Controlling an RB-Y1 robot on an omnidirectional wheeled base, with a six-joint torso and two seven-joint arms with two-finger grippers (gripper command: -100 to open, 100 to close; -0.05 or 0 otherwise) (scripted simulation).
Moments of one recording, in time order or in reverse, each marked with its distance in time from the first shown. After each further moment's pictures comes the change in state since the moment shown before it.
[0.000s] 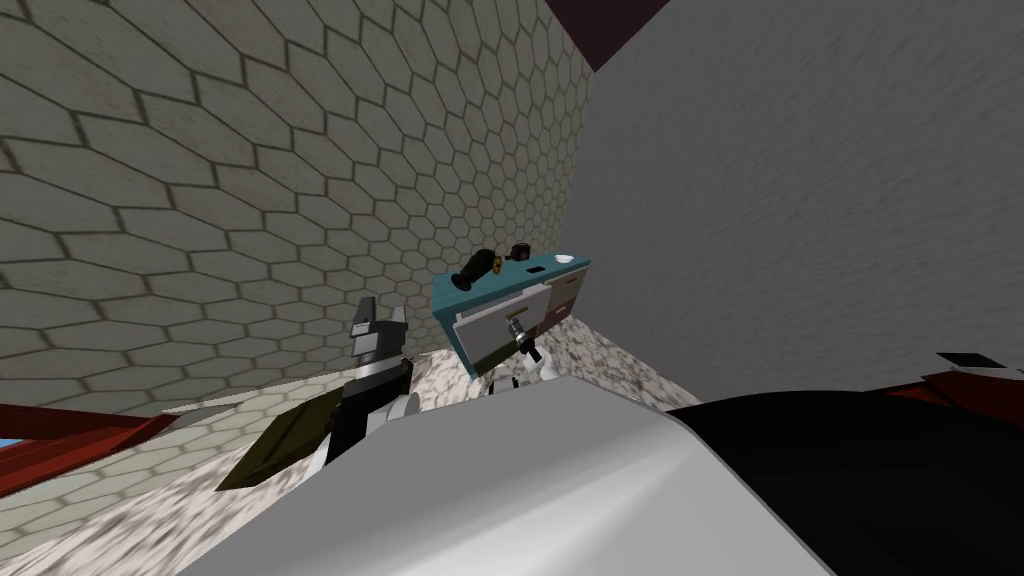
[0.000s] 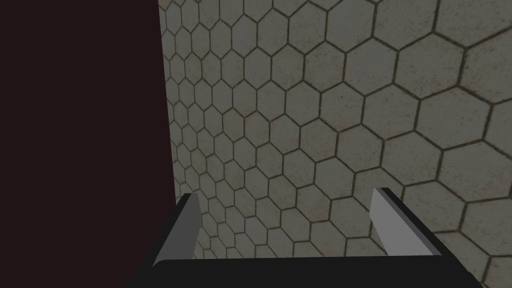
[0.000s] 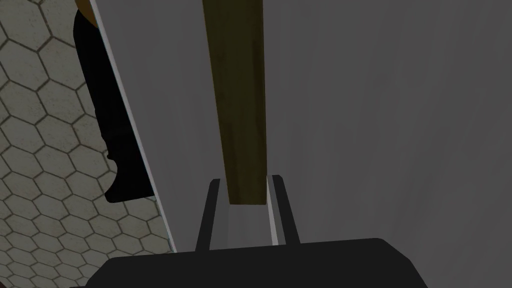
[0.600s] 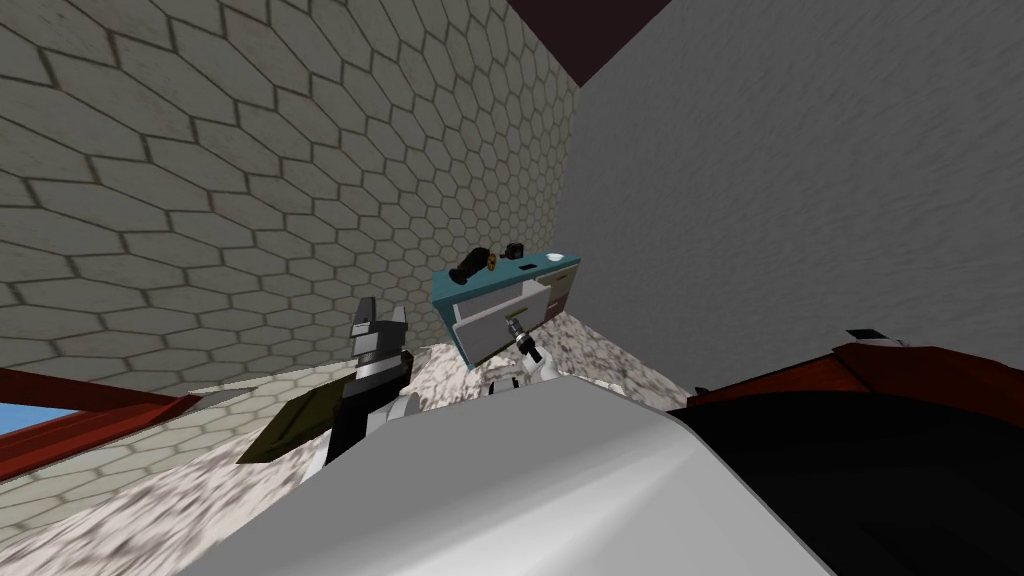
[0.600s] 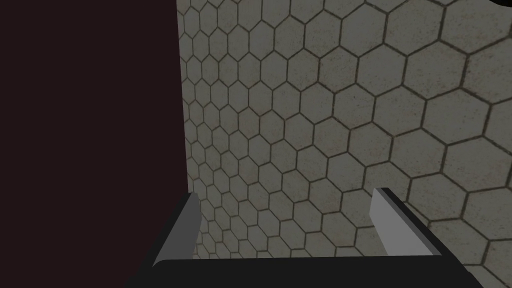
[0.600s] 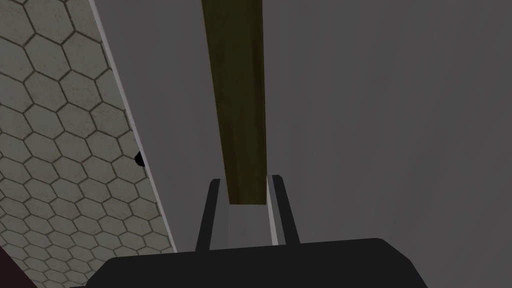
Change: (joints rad) left arm 0.000 0.000 0.000 0.000 0.000 0.000 0.000; right arm 0.004 -0.008 0.011 -0.004 0.008 0.000 -0.019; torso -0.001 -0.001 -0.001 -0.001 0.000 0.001
